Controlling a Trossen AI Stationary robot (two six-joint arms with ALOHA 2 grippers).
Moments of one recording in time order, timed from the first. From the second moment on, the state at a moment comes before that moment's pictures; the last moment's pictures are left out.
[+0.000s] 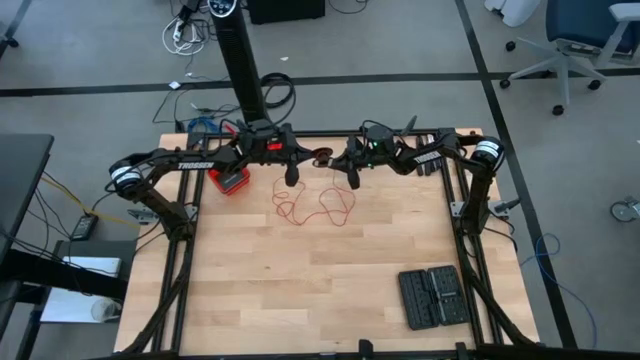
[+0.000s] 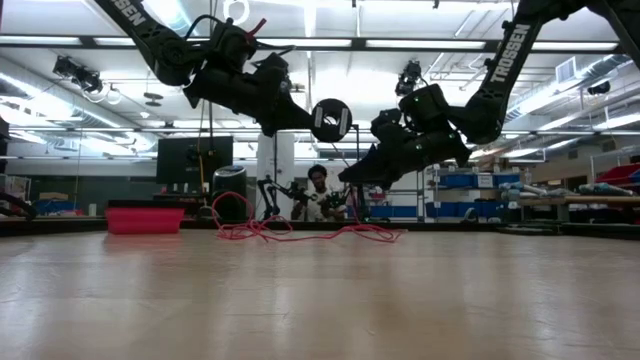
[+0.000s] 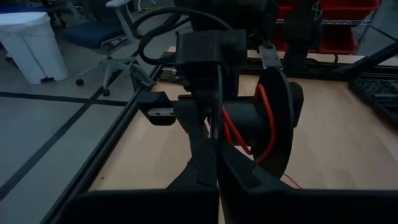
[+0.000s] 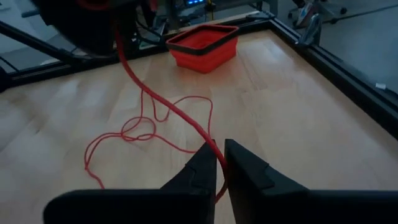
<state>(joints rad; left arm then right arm) 0.54 1.53 0.84 0.41 0.35 0.13 -0.60 1.87 0.79 0.75 -0.57 -0.01</state>
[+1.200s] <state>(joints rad) 0.44 1.53 0.84 0.29 -0.18 0.37 -0.52 1.70 0.90 0.62 -0.55 0.09</state>
